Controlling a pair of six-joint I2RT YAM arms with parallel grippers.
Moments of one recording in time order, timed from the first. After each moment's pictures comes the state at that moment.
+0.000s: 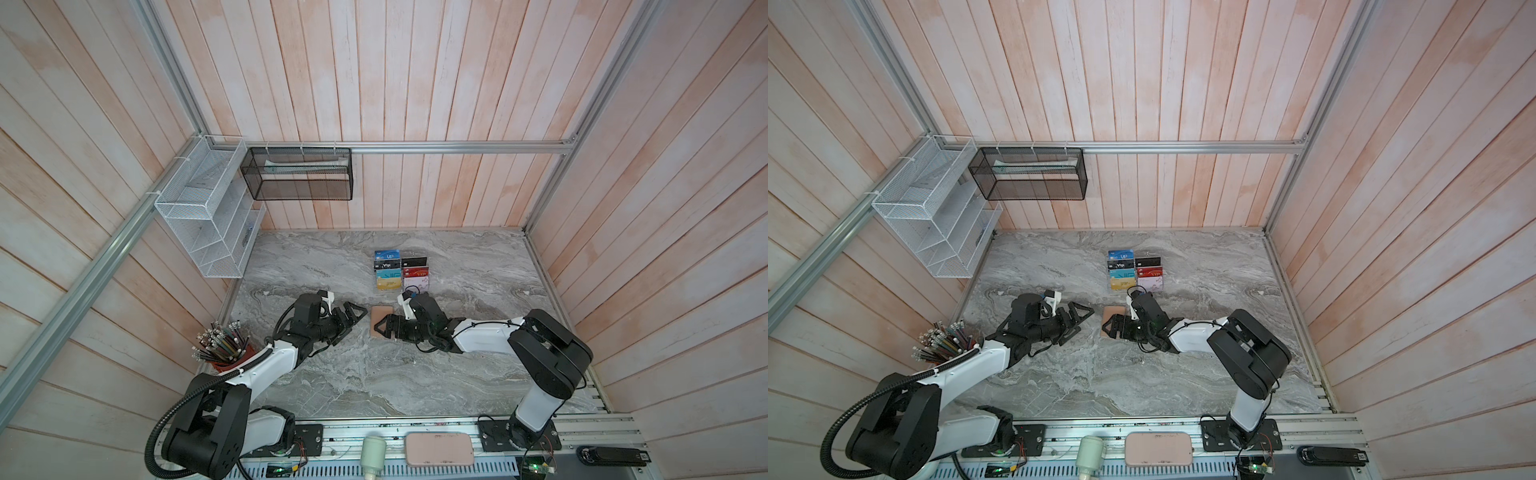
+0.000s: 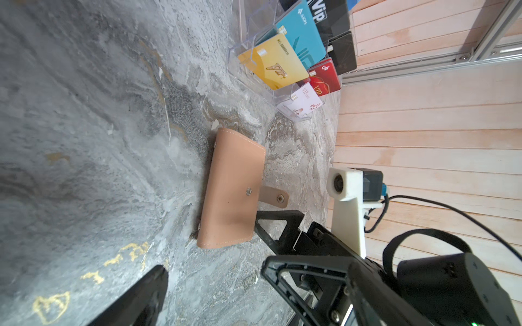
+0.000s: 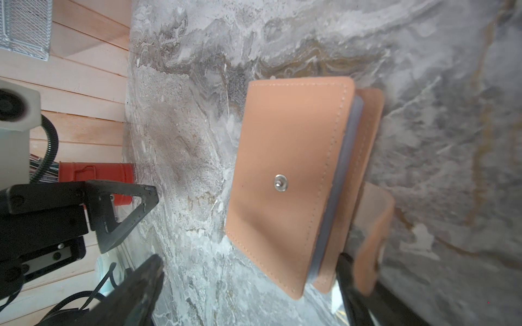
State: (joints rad) left arm -0.29 1.26 0.50 0.12 0.57 -0.96; right arm 0.81 1.75 0.80 0.25 -0.31 0.88
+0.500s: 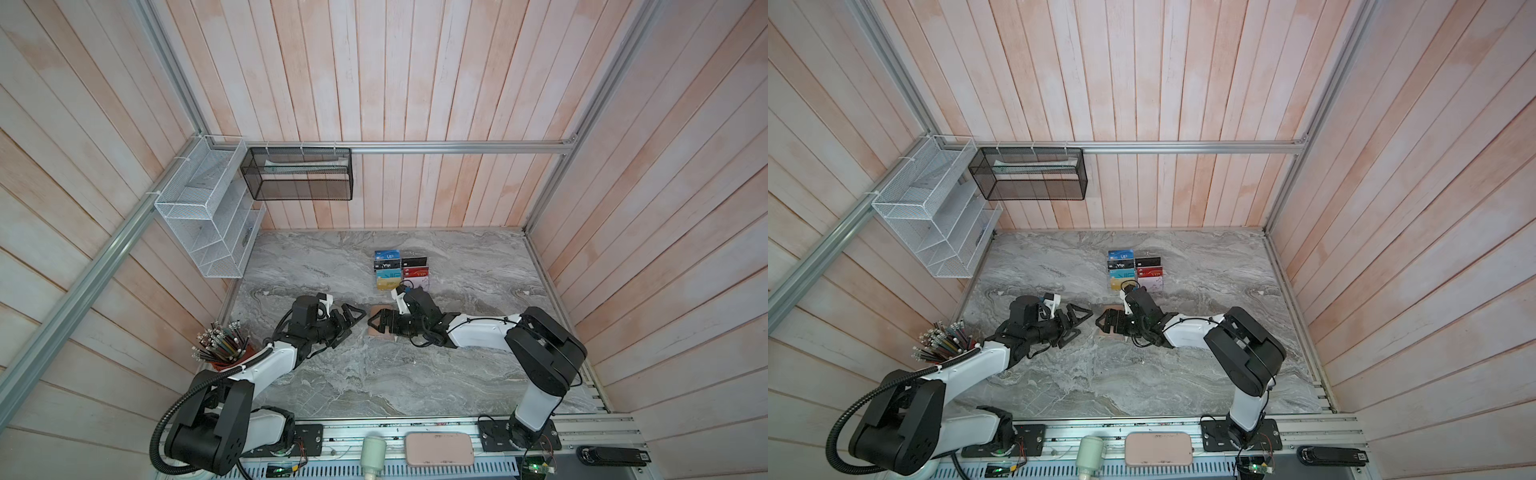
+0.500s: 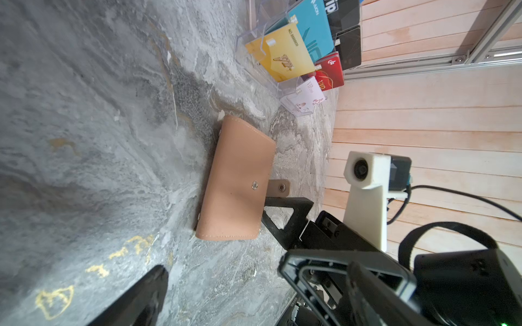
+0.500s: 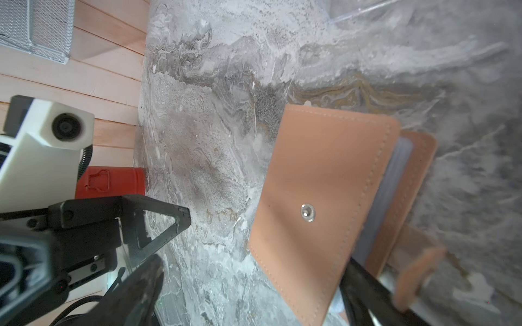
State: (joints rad) left arm -0.26 1.29 0.47 0.17 0.63 -0.99; right arm 0.82 1.78 0.88 0.22 -0.31 0.87
